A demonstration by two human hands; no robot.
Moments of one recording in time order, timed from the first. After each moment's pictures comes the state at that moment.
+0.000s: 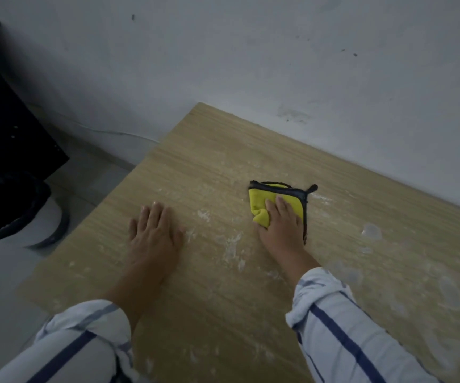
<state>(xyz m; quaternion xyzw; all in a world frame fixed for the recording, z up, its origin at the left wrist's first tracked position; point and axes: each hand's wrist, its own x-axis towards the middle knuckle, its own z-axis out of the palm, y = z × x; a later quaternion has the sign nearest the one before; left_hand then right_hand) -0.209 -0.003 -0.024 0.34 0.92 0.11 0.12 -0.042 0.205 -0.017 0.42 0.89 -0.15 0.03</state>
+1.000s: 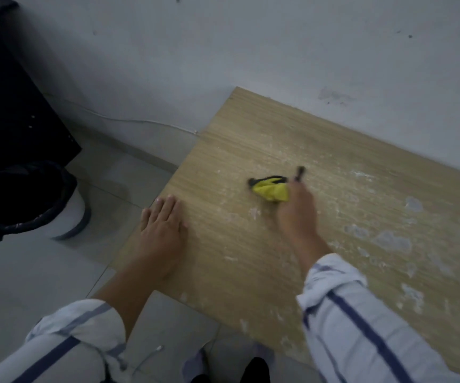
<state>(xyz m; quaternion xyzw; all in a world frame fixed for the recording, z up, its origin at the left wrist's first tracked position) -0.278 -0.116 -0.022 0.39 0.90 0.12 0.14 -0.120 0.095 0.006 0.50 0.82 -0.22 -0.18</state>
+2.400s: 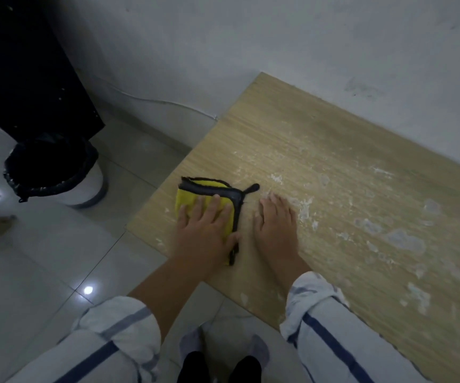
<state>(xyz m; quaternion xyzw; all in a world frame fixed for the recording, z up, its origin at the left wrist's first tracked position) -0.199 -0.114 -0.015 0.44 0.89 0.03 0.10 -0.102 0.018 -0.030 0.38 0.91 -0.18 -0.05</state>
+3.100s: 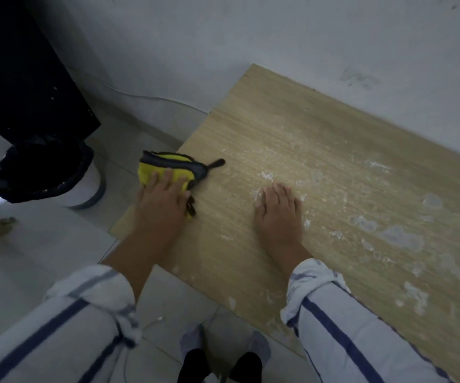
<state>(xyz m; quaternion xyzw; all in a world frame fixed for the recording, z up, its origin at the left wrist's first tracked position) -0.274 -0.109 -0.028 0.36 0.93 0.11 0.06 -0.102 0.053 -0.030 0.41 0.90 -0.16 -0.05</state>
